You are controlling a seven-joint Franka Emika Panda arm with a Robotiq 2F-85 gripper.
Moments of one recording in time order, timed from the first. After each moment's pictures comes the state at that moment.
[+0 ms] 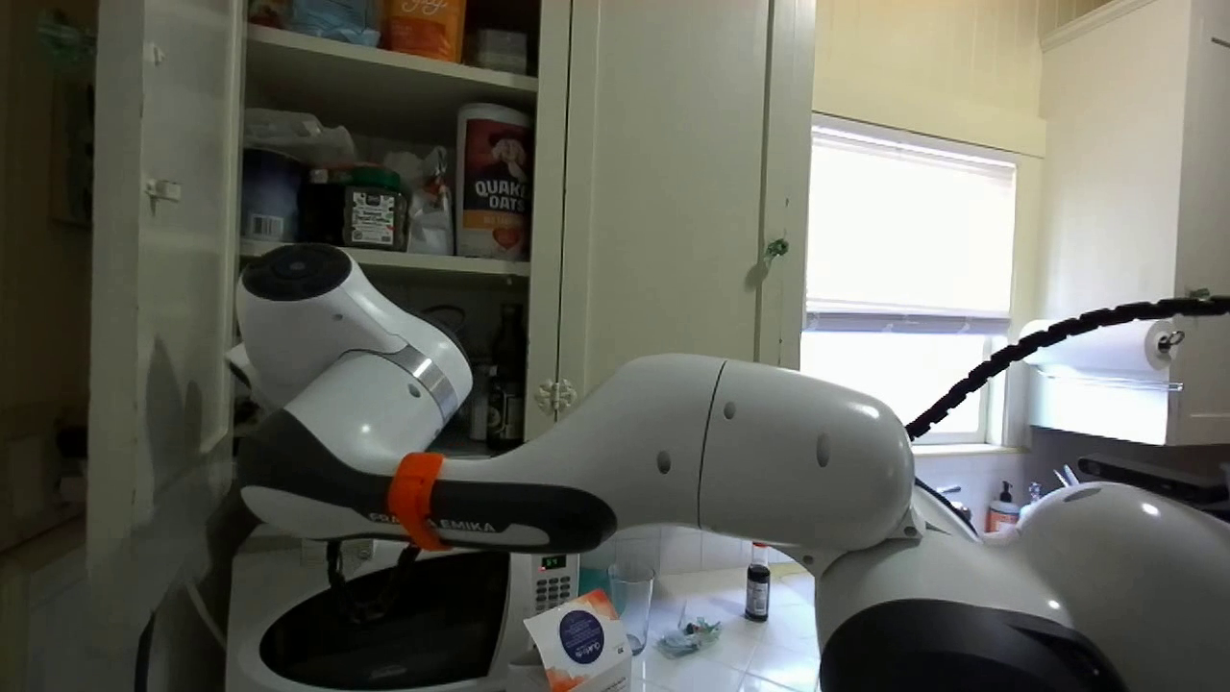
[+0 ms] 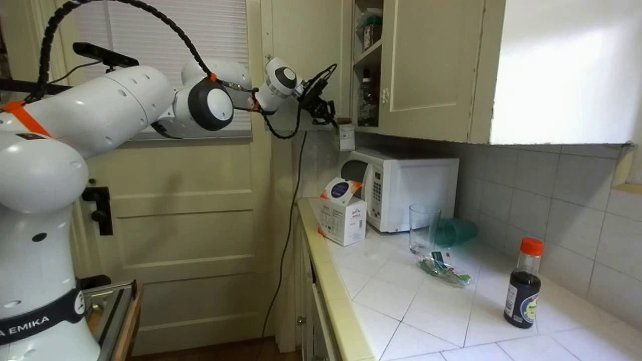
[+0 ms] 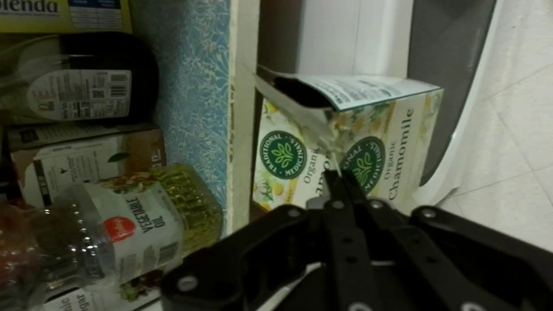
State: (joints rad) arm 0.74 1.02 -0.21 -0.45 -0.53 2.05 -0.60
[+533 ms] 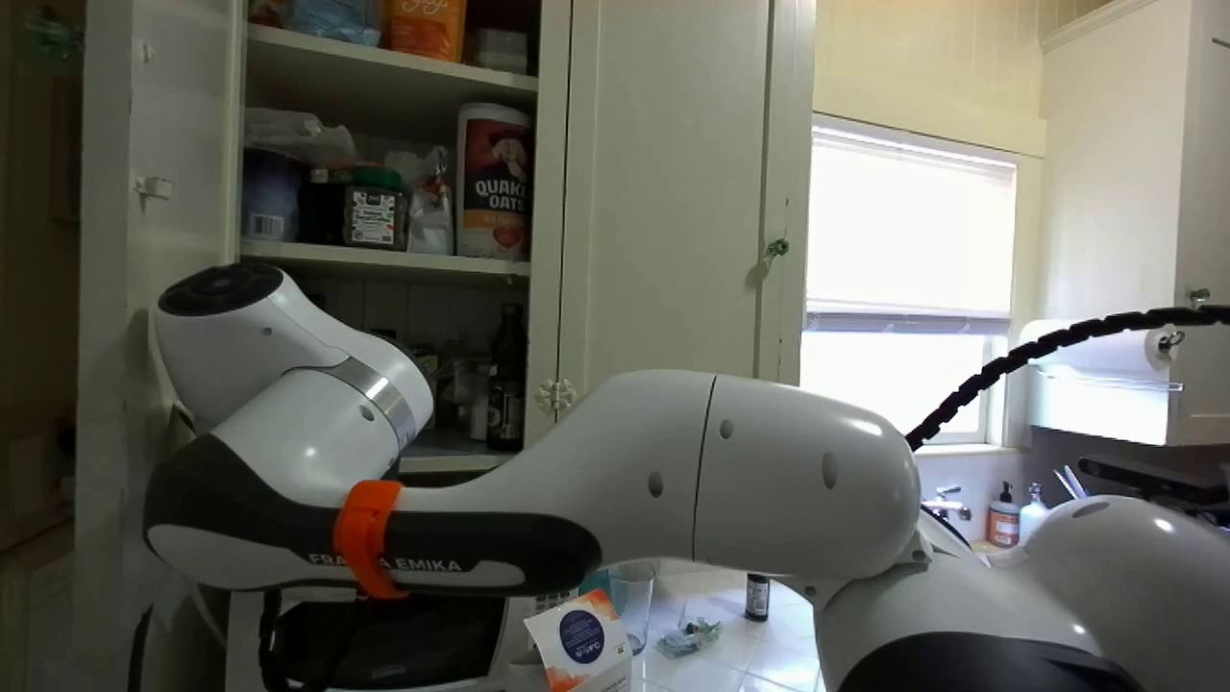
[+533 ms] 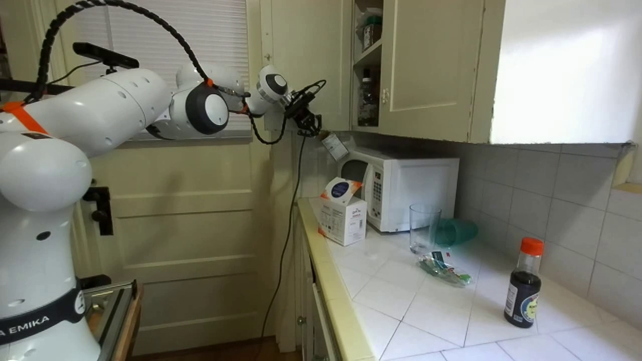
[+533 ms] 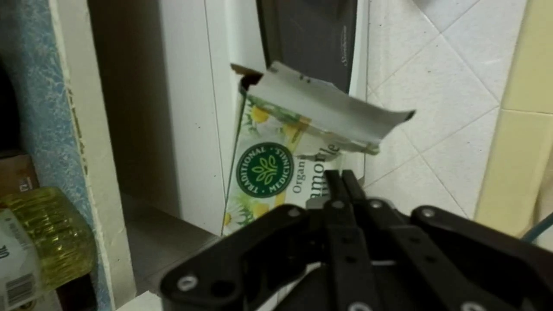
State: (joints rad) arm 0.80 1.04 -0.16 -0.46 -0.49 1.87 -0.49
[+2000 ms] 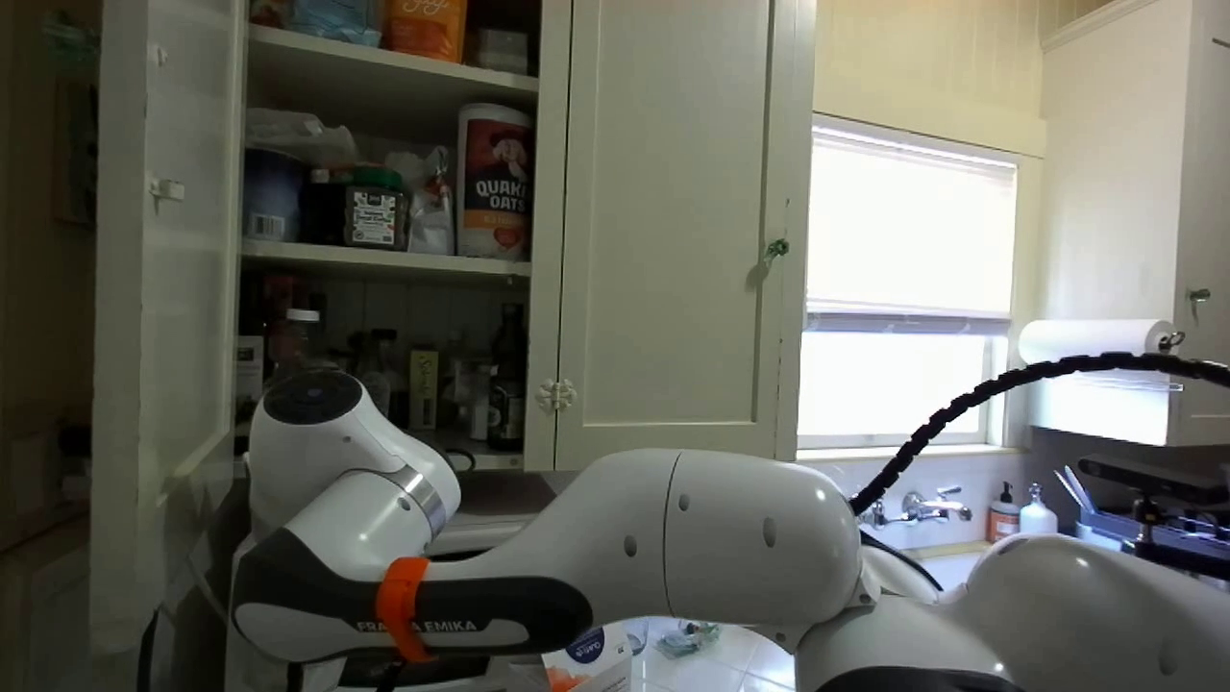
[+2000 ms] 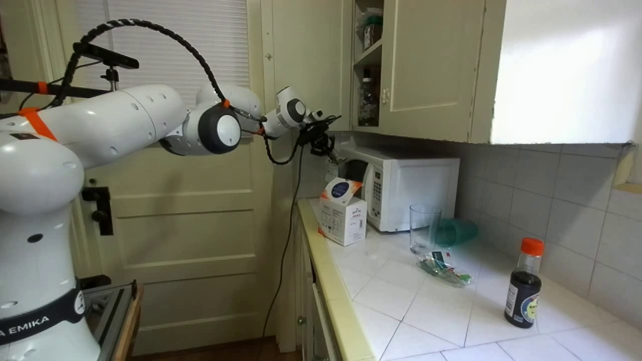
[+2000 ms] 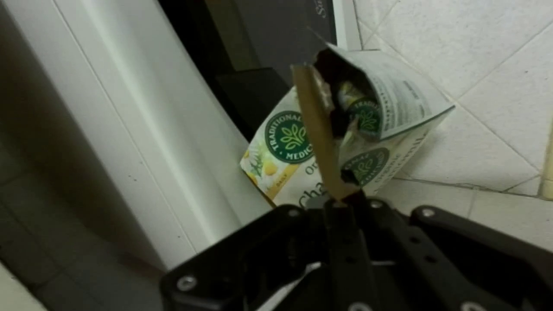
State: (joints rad) arm 0.68 1.17 -0.10 -0.46 -0.40 2.17 -0.30
